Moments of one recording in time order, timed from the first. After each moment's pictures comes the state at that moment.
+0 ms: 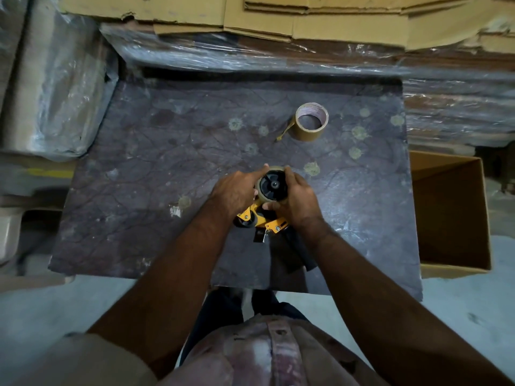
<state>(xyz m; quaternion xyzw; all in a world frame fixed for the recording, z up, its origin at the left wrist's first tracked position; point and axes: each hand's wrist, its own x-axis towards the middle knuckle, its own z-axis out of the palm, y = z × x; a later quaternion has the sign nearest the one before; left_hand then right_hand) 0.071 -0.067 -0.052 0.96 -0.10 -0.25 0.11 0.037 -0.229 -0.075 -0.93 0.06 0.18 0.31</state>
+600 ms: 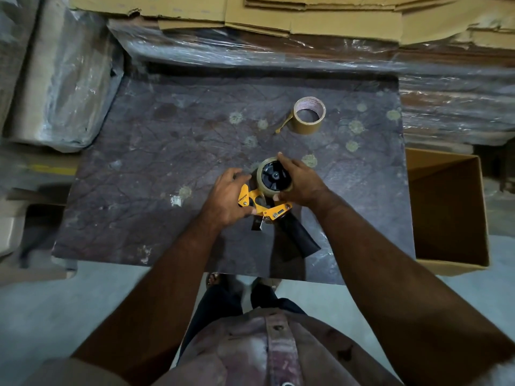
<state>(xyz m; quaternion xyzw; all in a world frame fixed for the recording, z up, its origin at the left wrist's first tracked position) 0.013 -0.043 -0.063 0.94 -0.05 -0.20 0.26 0.053 -0.259 -0.069 -0.93 -0.05 0.24 0.28</state>
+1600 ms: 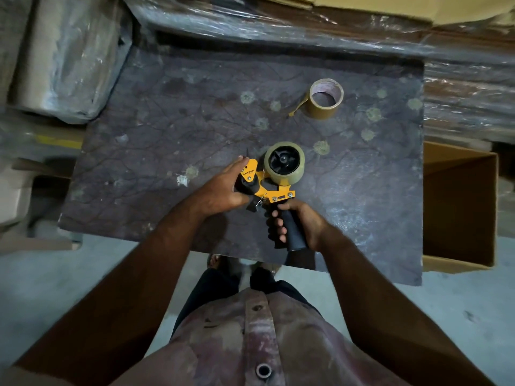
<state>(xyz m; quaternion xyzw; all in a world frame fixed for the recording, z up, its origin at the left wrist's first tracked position) -0.003 -0.016 -0.039 0.87 -0.01 -0.30 0.40 -0.038 -0.241 -0.092 -0.37 0.29 0.52 0.72</state>
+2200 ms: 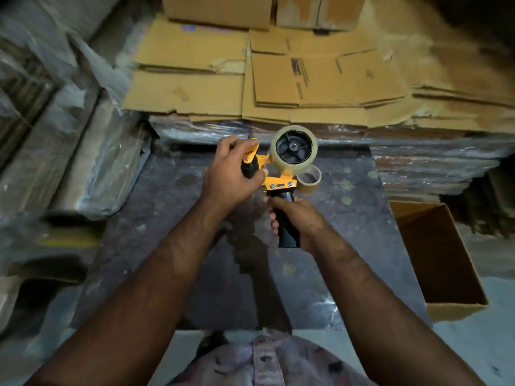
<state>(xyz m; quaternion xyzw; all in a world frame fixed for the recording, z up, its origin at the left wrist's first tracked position) 0.083 0.001 0.102 0.91 -0.11 0.08 0.40 0.025 -0.161 0.070 -0.60 0.19 0.20 0.75</state>
